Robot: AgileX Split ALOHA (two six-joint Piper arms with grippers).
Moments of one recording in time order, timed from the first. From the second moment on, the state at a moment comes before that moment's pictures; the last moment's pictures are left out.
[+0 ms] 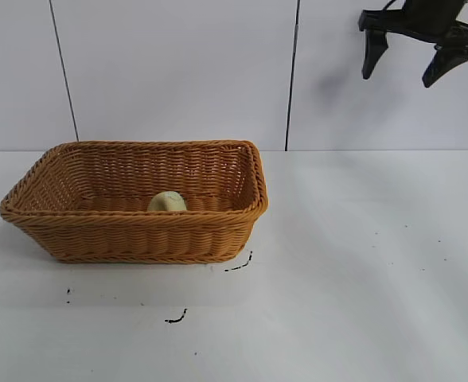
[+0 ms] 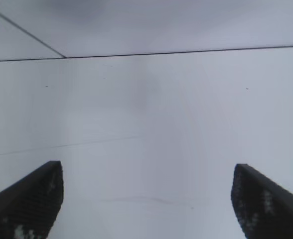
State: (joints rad) left arm 0.00 -0.01 -0.50 0.00 1.07 0.08; right arm -0.05 2.26 -2.19 0.07 1.21 -0.03
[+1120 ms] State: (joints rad) left arm 0.00 -0.01 -0.50 0.00 1.07 0.08; right arm 0.09 1.07 -1.02 0.05 1.17 -0.02
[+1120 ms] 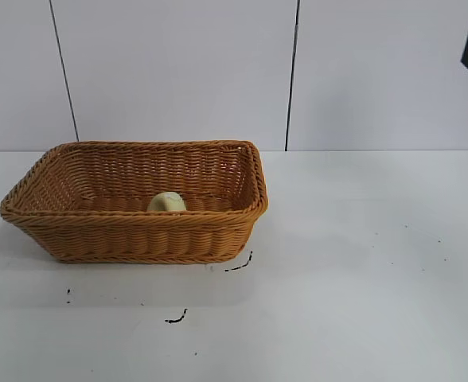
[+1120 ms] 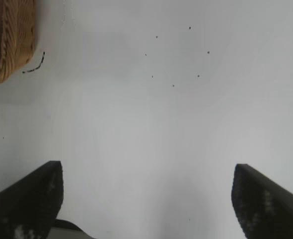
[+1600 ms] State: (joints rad) left arm 0.00 -0.01 -0.50 0.00 1.07 0.08; right arm 0.09 0.55 -0.50 0.04 1.02 -0.05
